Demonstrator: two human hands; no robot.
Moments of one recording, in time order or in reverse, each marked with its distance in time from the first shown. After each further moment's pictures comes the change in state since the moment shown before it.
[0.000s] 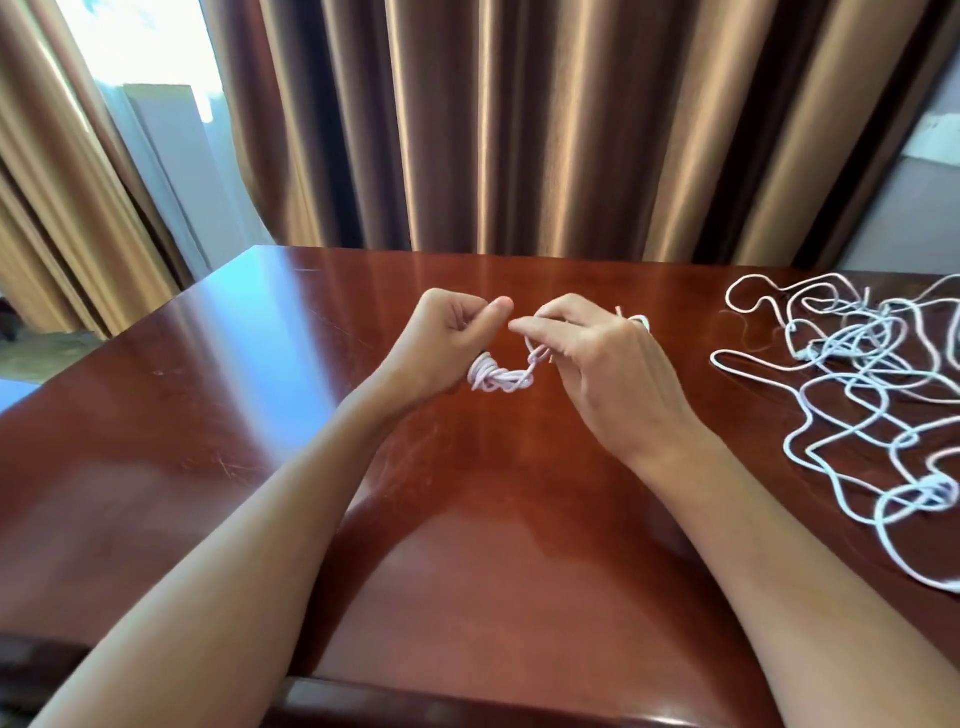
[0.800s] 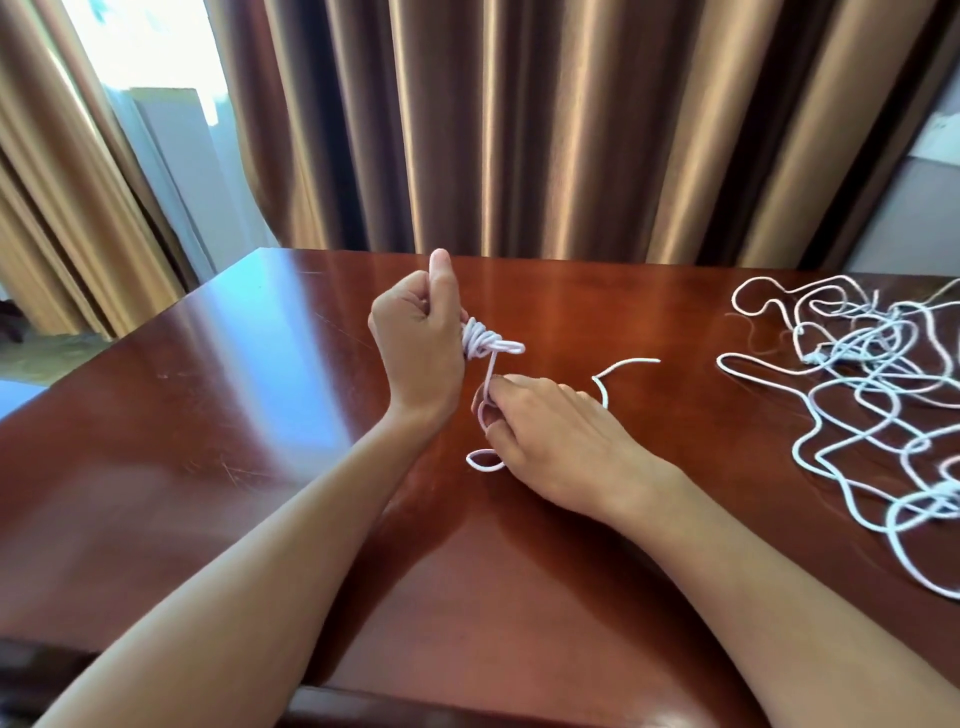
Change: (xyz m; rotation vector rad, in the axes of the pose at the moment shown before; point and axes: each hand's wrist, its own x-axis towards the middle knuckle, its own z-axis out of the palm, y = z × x) left_hand -0.003 0.009 0.012 -0.148 0.698 0.045; right_hand -0.006 -0.039 0.019 0.076 -0.459 0.170
